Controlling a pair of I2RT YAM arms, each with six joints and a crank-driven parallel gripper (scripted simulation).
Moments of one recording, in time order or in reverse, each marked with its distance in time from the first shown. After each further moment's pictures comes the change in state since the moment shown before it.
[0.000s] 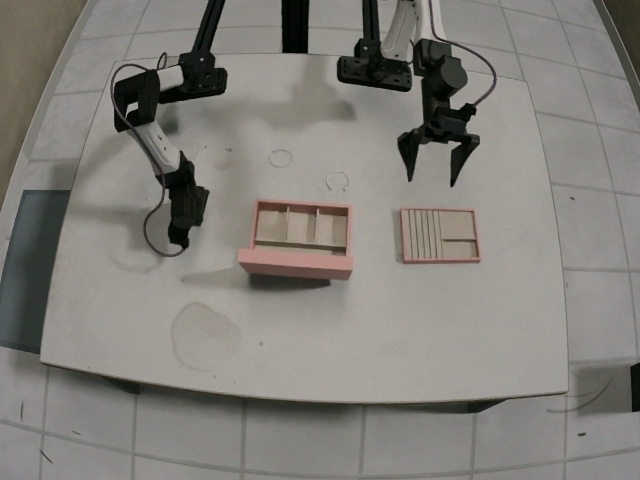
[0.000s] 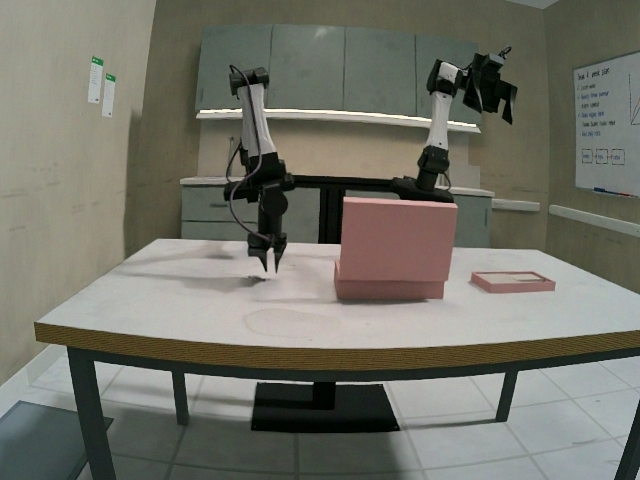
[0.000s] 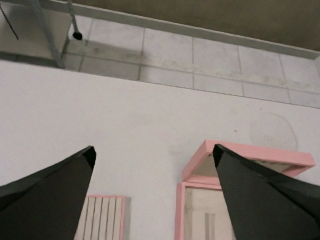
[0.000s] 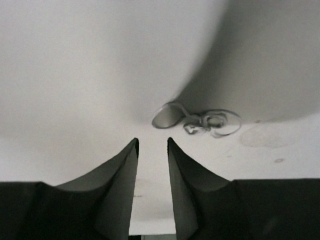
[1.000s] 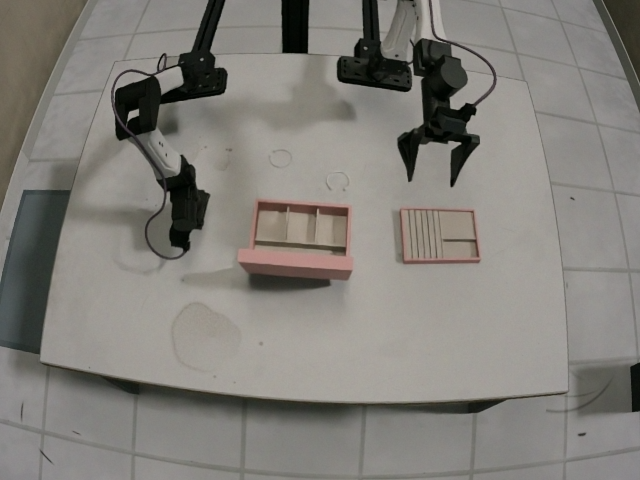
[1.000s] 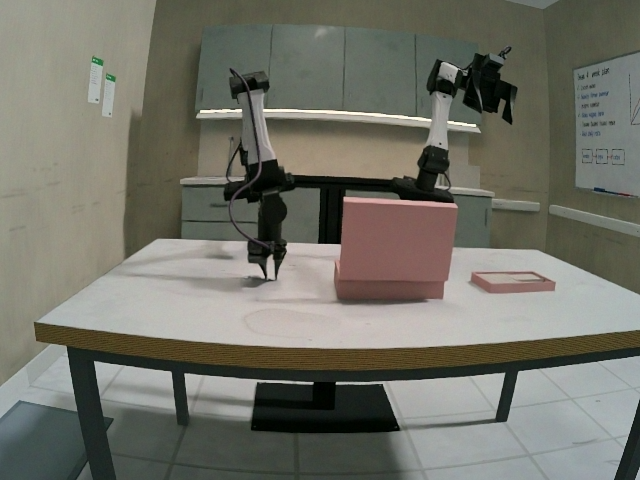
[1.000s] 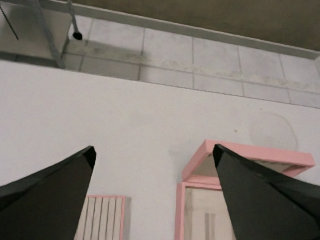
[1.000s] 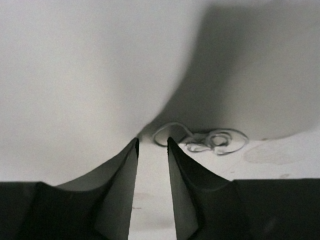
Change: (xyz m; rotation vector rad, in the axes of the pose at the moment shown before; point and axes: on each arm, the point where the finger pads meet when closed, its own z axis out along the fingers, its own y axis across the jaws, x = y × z) left arm 0.000 0.000 0.000 0.000 0.000 0.000; right arm -0.002 0.000 0.016 -0.001 -0.006 -0.001
